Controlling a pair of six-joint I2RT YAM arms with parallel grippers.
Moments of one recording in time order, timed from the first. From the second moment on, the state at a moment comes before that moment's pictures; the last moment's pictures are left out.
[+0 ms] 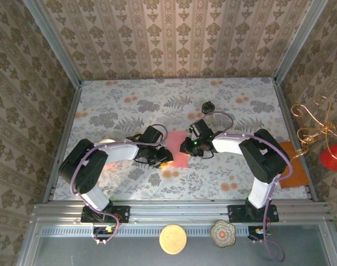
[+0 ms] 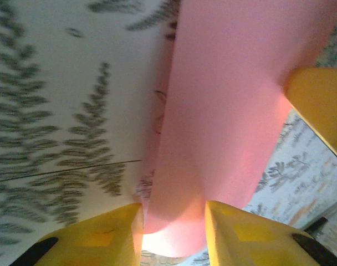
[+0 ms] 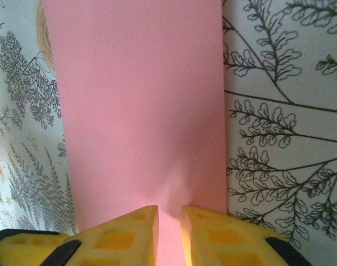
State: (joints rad) left arm -0.72 1.65 0.80 -0.25 0.48 -0.97; right arm 0.55 1.79 0.89 -0.11 -0.35 0.82
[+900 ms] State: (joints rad) left arm -0.60 1.71 0.80 -0.11 0.60 -0.95; right arm 0.55 1.79 0.89 -0.11 -0.34 0.82
